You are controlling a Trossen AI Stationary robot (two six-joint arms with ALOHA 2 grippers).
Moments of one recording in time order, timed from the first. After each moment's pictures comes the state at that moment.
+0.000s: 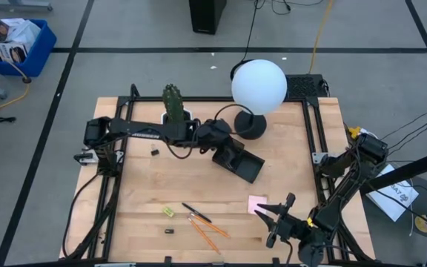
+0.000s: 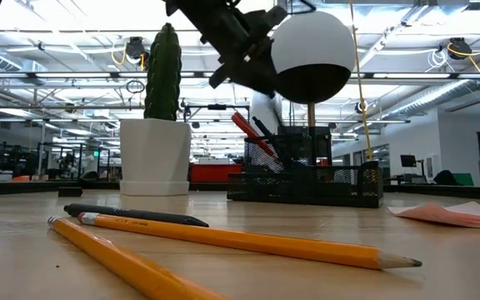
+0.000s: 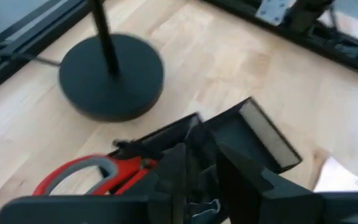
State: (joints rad) left arm 0.07 1.82 1.47 -0.38 -0.18 -0.38; right arm 1.00 1.63 0.92 0.08 1.44 0.21
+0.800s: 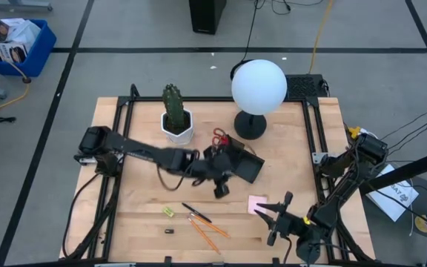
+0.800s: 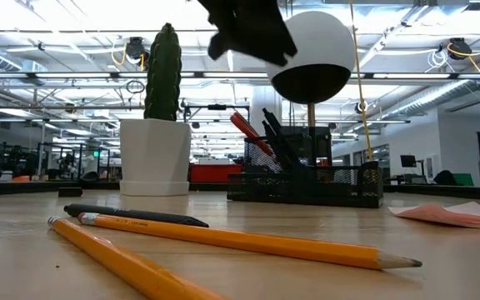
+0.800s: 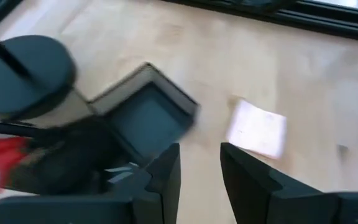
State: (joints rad) left arm -0.22 1.81 1.47 -0.39 -0.27 -0.36; right arm 0.99 1.63 0.84 0.08 1.38 0.33
